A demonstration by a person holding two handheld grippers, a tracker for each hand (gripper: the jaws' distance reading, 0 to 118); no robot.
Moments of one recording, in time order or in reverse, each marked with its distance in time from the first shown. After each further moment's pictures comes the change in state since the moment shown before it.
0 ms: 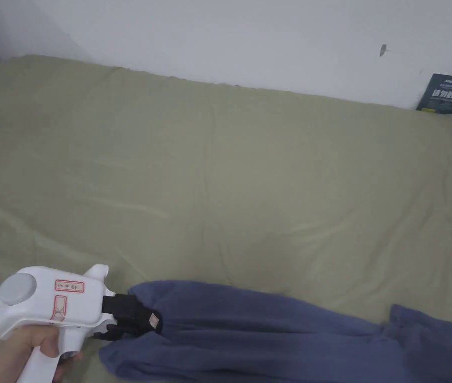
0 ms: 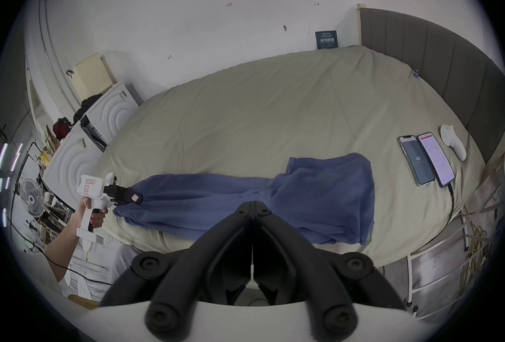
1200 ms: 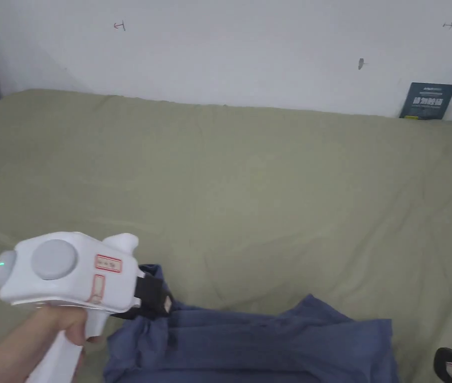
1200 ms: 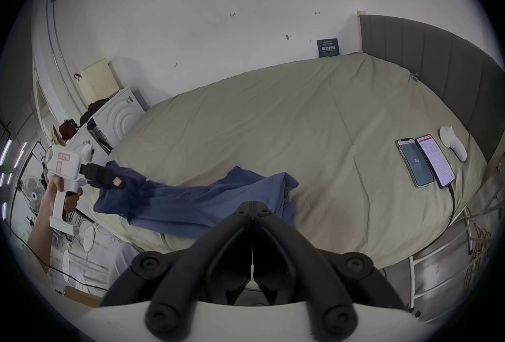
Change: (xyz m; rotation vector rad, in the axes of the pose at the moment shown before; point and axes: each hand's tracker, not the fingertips) left arm 0.170 -0.038 0.005 0.042 0.307 -0.317; right arm 0.017 -0.014 0.009 0.042 0.039 0.015
